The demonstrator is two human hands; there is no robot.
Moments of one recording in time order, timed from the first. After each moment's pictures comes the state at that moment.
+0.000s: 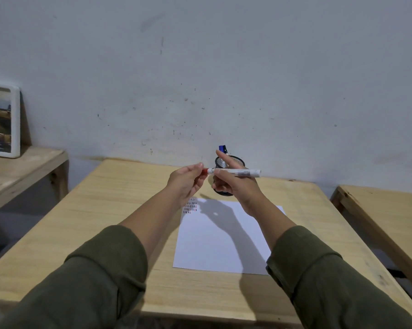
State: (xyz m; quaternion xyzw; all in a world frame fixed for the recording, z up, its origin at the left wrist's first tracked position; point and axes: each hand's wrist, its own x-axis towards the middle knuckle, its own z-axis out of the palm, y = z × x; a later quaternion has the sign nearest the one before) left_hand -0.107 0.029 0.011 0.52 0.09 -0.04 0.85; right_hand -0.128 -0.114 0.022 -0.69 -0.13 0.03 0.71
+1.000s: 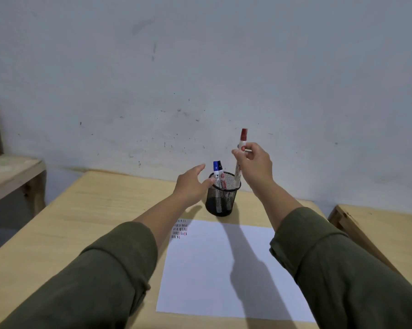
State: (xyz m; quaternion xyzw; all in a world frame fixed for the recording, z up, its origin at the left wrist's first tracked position) left_hand -0.044 0.009 0.014 0.89 -0.05 0.06 0.45; right_hand -0.033 -0.142 0.062 -0.82 0.00 -0.23 0.52
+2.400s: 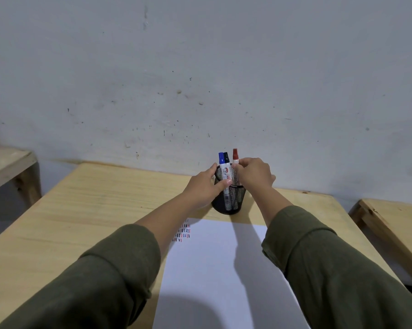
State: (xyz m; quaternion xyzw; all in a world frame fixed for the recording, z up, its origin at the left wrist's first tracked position) left_hand -0.011 -0.008 -0.014 0.90 -0.08 -0.03 0.44; right_hand 0.028 -0.144 0.000 -0.93 0.12 -0.11 0.32
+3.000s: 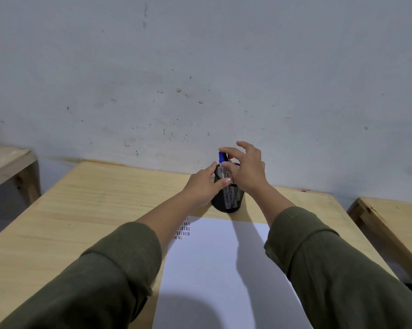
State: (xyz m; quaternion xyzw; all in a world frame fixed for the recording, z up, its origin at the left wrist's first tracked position) left_hand -0.013 -0.008 -0.013 0.89 -0.08 -0.03 0.45; right_hand 0.016 -0.141 0.003 -0.94 -0.08 -0.16 0.28
